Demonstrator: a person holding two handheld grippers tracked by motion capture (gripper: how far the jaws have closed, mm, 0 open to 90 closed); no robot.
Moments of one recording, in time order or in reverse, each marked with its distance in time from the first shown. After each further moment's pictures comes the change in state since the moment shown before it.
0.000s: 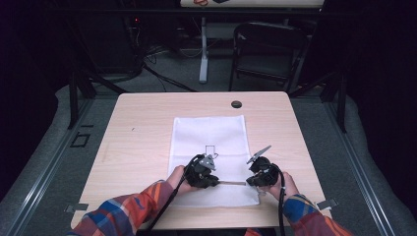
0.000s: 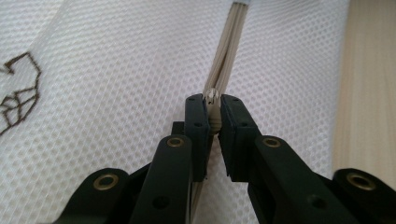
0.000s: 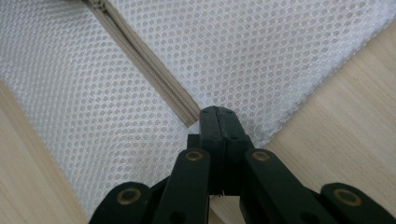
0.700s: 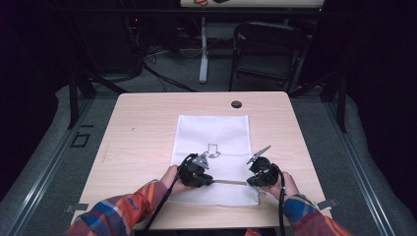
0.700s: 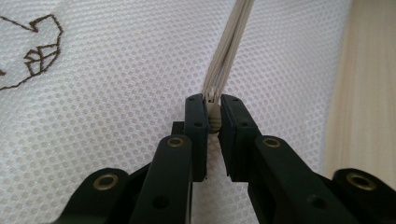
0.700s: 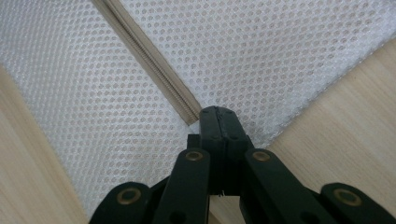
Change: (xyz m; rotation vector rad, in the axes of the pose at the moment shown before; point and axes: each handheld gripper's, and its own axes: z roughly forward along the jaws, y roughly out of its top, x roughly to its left) left arm 0.003 -0.012 -0.011 -0.007 -0.010 -0.023; right arm 0.000 0.000 0.000 0.004 -0.001 -0.011
